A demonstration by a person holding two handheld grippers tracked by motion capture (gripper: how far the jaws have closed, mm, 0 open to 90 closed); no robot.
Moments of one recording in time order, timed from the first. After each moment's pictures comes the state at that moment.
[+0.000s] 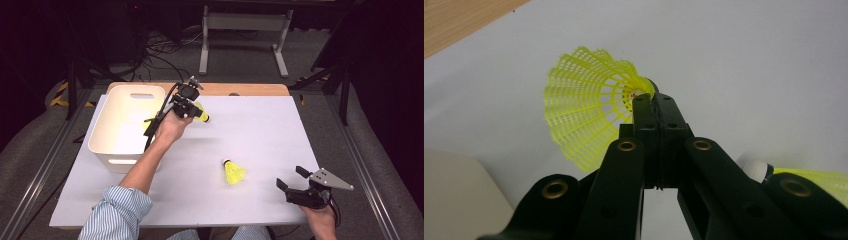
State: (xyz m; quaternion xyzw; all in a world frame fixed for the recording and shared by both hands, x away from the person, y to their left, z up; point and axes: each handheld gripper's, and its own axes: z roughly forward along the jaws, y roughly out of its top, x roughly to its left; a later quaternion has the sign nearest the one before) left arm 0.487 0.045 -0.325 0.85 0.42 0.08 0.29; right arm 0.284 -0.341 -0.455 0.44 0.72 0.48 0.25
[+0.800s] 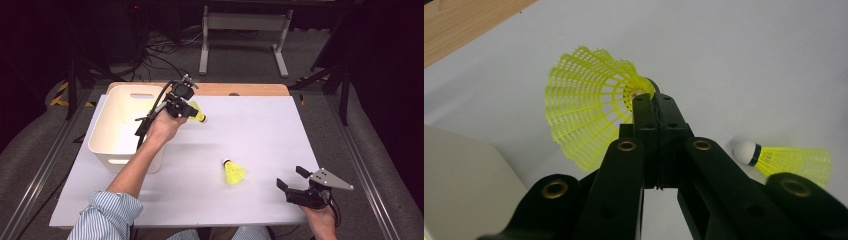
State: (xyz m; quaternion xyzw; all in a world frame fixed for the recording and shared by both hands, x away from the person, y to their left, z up) left arm 0.473 0.058 -0.309 0.86 0.41 0.08 0.29; right arm 0.285 -0.341 -0.456 0.44 0.72 0.48 0.25
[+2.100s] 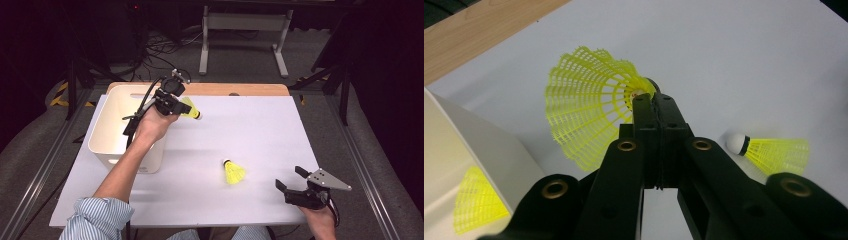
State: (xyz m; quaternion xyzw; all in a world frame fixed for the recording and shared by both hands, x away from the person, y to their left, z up) left arm 0.458 0.081 -0.284 0.85 0.41 0.09 0.31; right arm 0.284 -0.337 -0.455 0.42 0.73 0.47 0.26
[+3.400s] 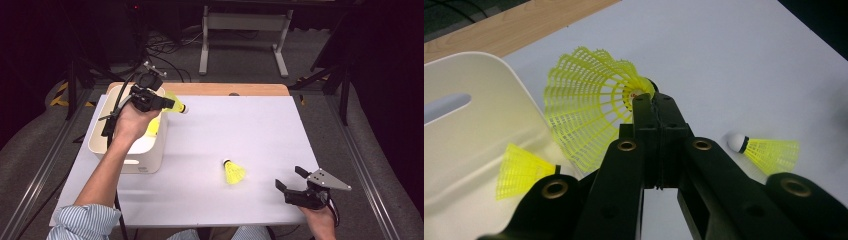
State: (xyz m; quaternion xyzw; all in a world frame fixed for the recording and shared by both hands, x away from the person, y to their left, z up) left arm 0.445 0.131 -0.265 0.83 0.44 0.09 0.34; right arm 0.284 -0.337 -0.455 0.43 0.73 0.47 0.26
